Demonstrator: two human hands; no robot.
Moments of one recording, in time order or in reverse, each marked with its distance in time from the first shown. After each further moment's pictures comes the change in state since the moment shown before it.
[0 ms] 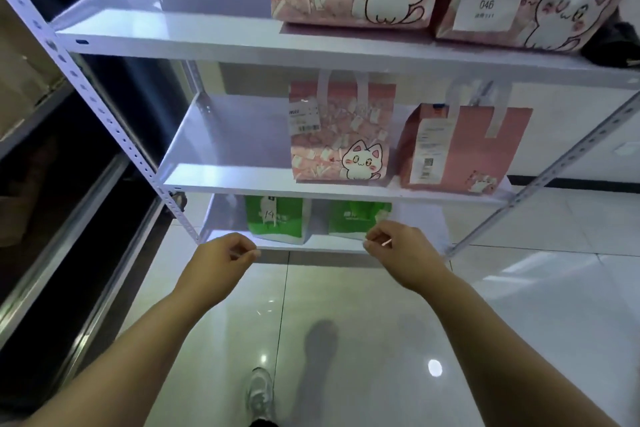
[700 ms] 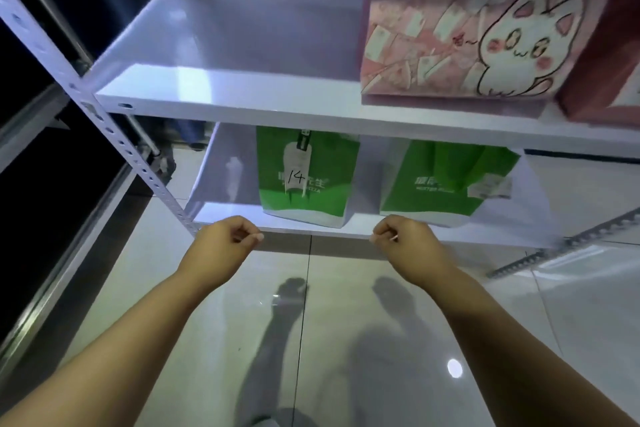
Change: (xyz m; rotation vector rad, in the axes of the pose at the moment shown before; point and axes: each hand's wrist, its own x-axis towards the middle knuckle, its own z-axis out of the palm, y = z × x) left_hand 0.205 -0.257 0.146 0.002 -0.024 -0.044; right_hand 0.196 0.116 0.291 0.017 -0.022 0.125
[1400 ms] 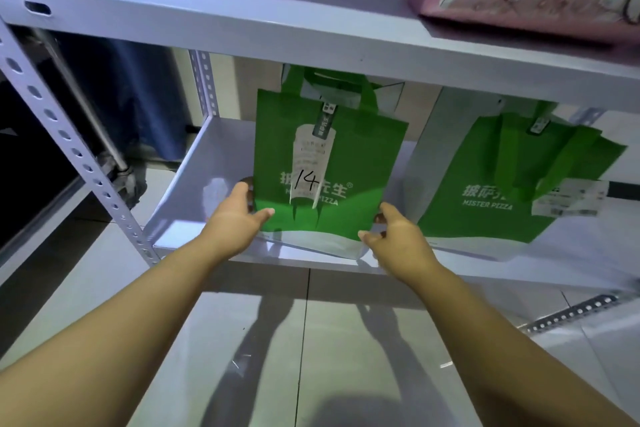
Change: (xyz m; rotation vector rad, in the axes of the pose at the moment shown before) left_hand 0.160 -0.066 0.078 -0.175 0.065 0.137; right_hand 0.126 0.030 0.110 0.040 0.124 -0.052
